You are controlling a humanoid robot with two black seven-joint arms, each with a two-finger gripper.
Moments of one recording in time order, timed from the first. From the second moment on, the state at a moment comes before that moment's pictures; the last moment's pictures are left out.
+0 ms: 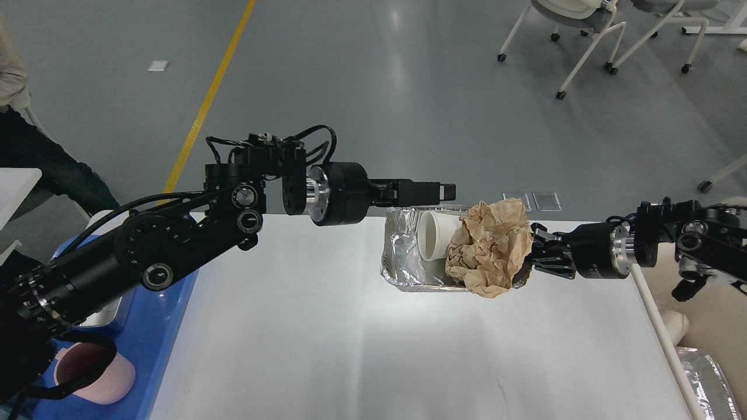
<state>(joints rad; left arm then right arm) -1.00 0.21 -0.57 -1.29 1.28 -0.49 0.02 0.89 -0.78 0.24 1.27 -0.71 0.56 0.05</state>
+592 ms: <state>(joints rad) -0.57 0.37 -1.23 -1.24 0.63 -0.33 0.02 0.78 -1.00 0.25 1.23 -0.46 0.47 0.05</state>
